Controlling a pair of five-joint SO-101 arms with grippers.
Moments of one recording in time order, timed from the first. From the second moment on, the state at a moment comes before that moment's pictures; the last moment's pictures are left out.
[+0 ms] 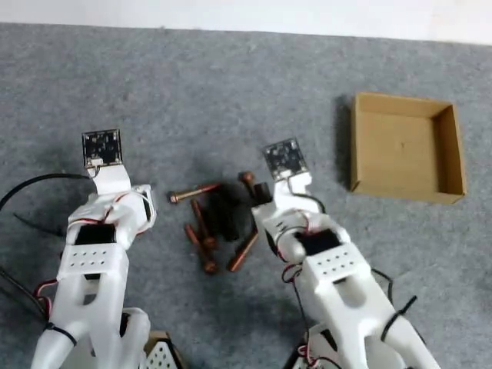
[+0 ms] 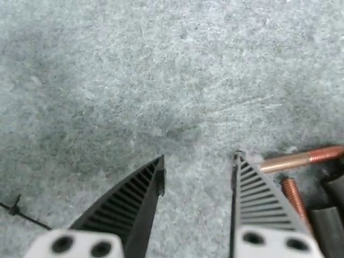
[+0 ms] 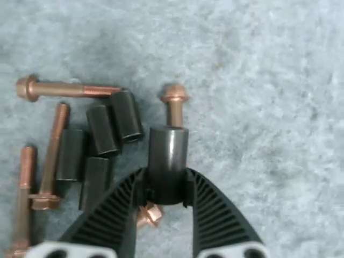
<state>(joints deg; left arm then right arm) -11.1 -43.3 68.7 31.6 9.3 -27.2 -39.4 65.0 27.7 3.6</state>
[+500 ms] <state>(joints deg) -11.1 -43.3 68.7 31.6 9.3 -16.9 -28.8 64.6 40.0 8.0</state>
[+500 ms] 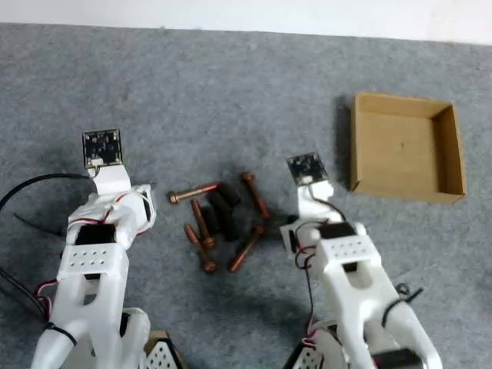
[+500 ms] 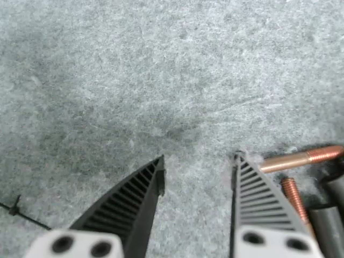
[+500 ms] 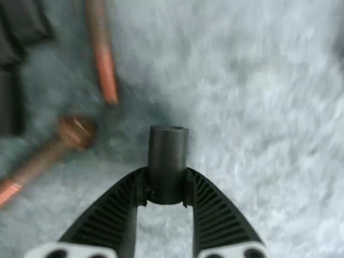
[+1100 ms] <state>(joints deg) -11.1 -43.3 68.7 31.6 9.3 -16.4 -11.9 52.3 40.1 8.0</state>
